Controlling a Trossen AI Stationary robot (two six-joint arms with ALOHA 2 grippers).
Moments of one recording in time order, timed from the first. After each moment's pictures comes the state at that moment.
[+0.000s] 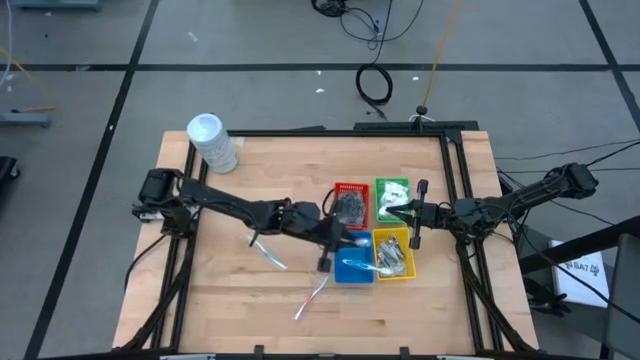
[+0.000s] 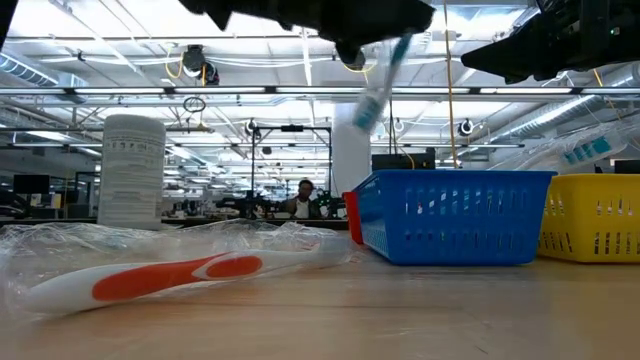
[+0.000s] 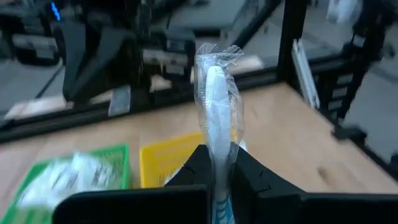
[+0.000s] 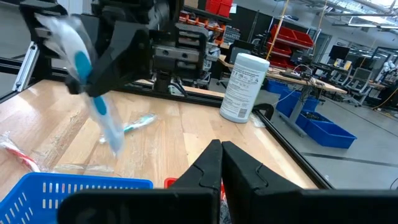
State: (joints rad) left arm -0.15 1.79 1.20 0.31 0.07 0.14; right arm 0.30 0.66 0.23 0.41 0.47 -0.20
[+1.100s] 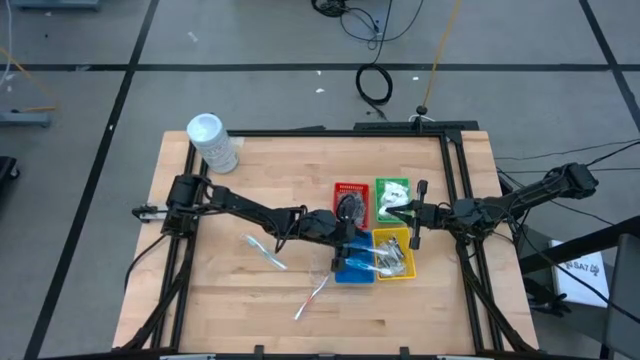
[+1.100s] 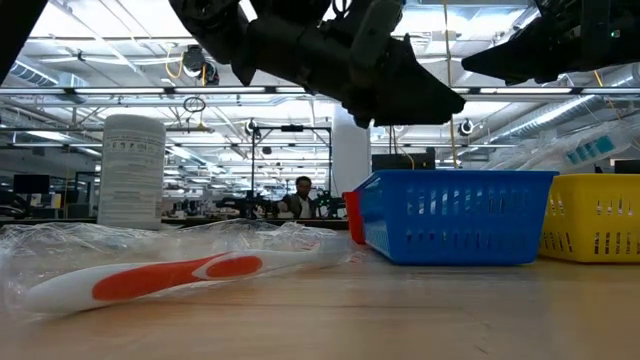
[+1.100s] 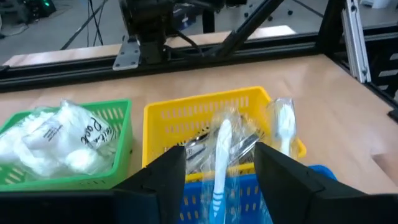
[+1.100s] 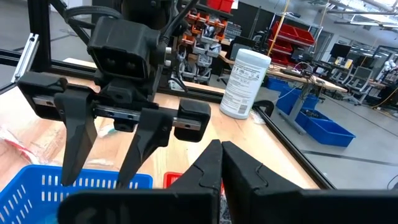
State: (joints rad) left arm -0.12 2.01 1.23 0.44 0.02 0.08; right arm 0.29 0.66 0.22 0.39 0.47 -0.20
